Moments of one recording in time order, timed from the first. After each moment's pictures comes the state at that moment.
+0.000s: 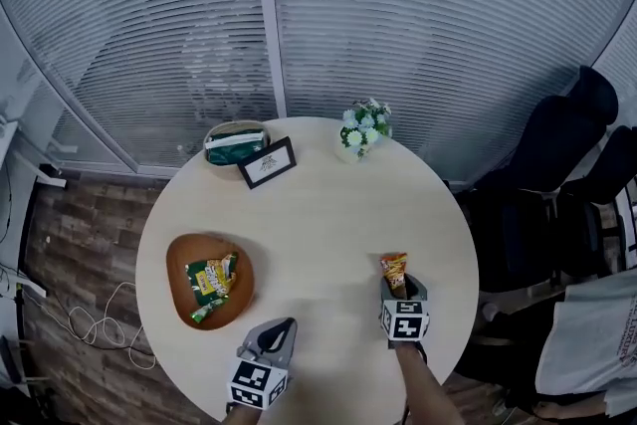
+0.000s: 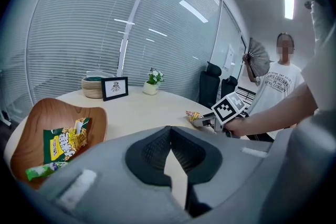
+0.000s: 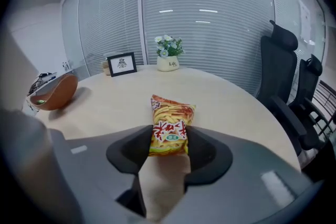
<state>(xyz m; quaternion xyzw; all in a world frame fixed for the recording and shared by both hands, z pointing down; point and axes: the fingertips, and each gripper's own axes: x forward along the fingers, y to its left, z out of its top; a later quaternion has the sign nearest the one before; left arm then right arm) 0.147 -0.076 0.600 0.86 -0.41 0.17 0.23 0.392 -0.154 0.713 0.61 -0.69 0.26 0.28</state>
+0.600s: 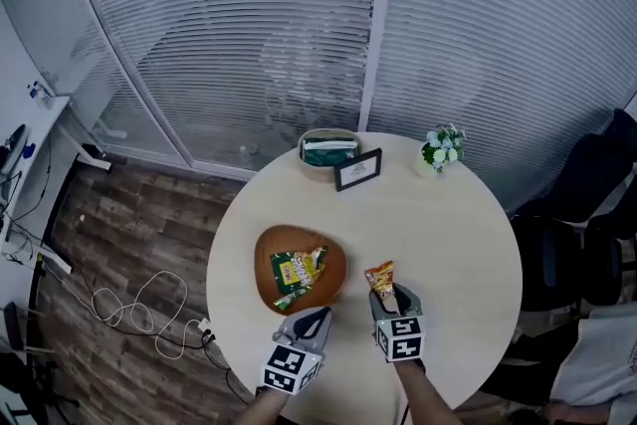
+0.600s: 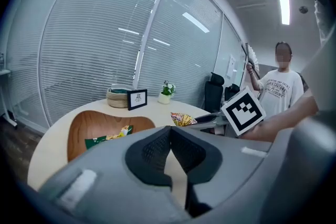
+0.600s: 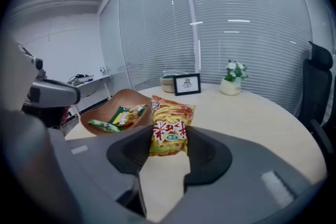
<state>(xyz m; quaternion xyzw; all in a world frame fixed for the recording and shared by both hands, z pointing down) 0.029 -0.072 0.570 0.86 -0.43 0.13 0.22 0.146 -0.128 0.634 0.50 -0.80 0.20 0.24</state>
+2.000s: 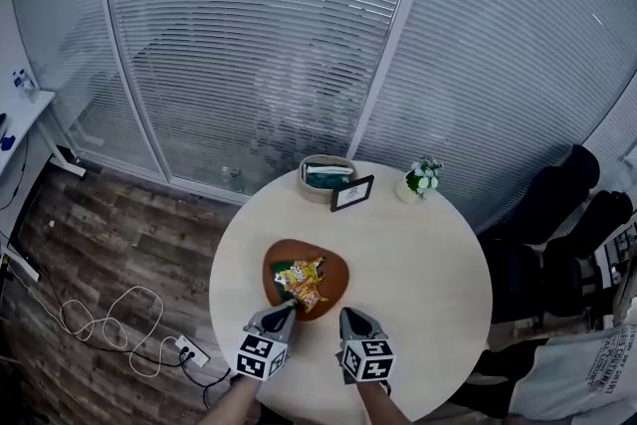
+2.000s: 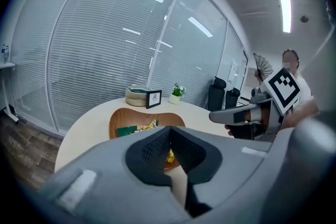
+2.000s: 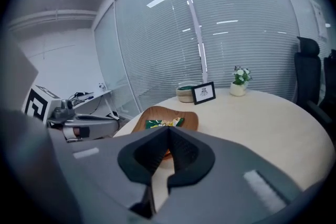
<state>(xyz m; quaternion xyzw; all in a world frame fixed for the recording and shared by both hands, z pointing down) -0.089 -0.072 0.586 0.86 -0.44 0.12 0.23 0.032 -0.076 0.576 0.53 -0.80 0.24 0.17</state>
